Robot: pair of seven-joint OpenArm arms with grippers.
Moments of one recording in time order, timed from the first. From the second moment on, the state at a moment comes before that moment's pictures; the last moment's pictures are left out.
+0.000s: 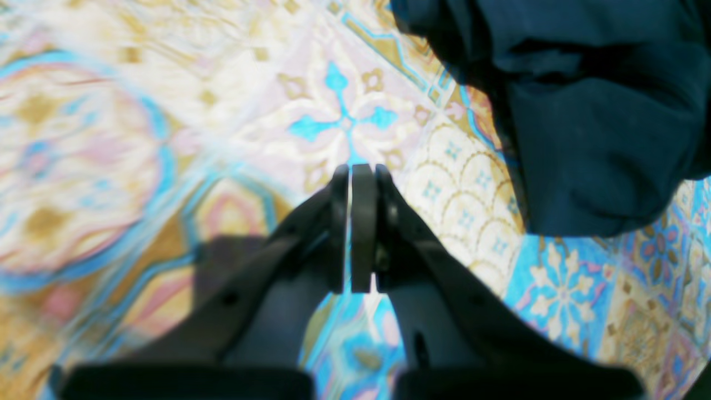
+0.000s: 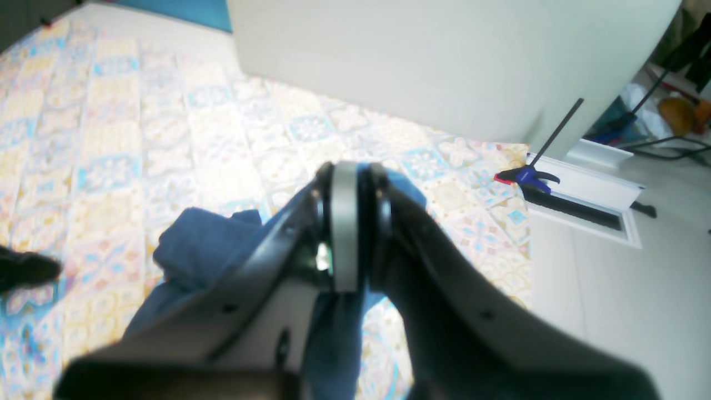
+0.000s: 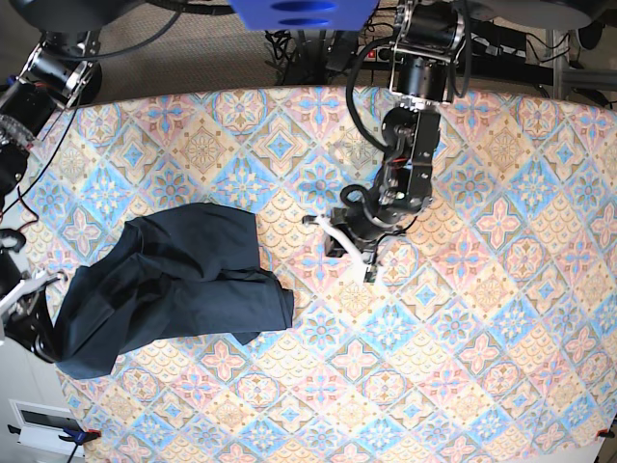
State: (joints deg) left arm -6.2 4.9 6.7 78.6 -19.4 -11.3 36.8; right arm 14.5 32.4 31.4 99.8 49.8 40.9 -54.4
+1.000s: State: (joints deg) left arm -25.2 9.8 22.4 47.9 -37.9 -10.8 23.0; right arm 1.3 32.8 29.1 109.6 54.5 40.9 -58.0
